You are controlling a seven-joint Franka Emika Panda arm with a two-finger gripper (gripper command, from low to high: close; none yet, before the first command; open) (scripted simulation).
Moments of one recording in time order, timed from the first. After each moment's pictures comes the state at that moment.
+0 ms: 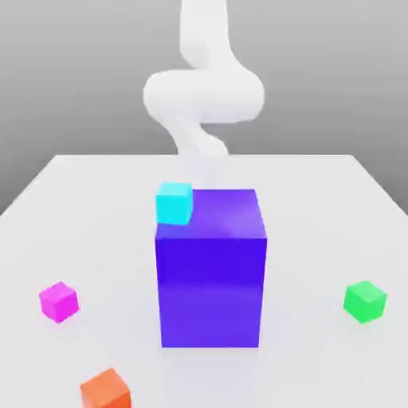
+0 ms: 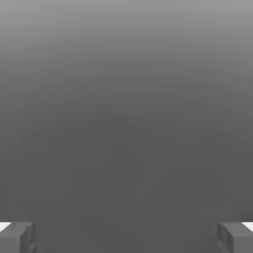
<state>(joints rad) -0.03 -0.71 -0.04 -2.34 -0.01 2.35 0.80</state>
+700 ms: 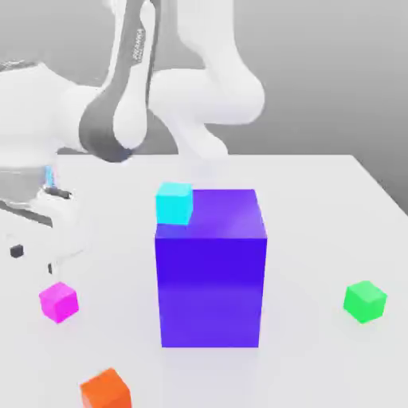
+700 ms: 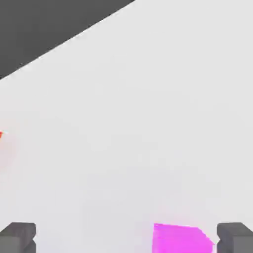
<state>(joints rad) -0.33 0.06 -0.38 -2.71 0.10 2.80 0.62</state>
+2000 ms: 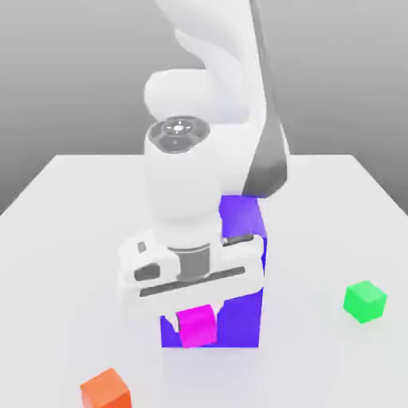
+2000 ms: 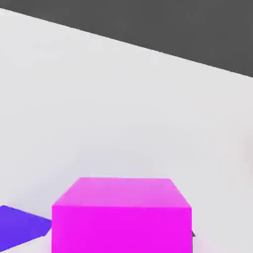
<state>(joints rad) -0.02 0.09 0.17 -2.58 0.08 2.62 0.34</state>
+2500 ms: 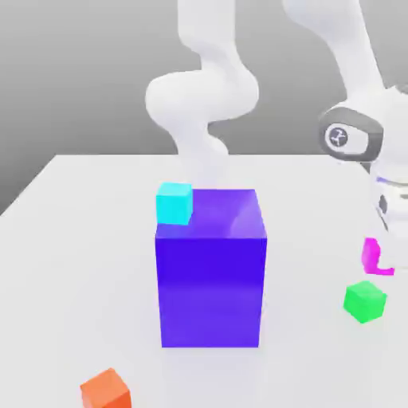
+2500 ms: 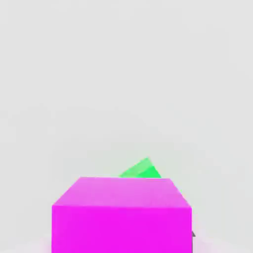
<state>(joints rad) 0.50 0.15 0.28 -2.66 -0.13 2.81 0.30</state>
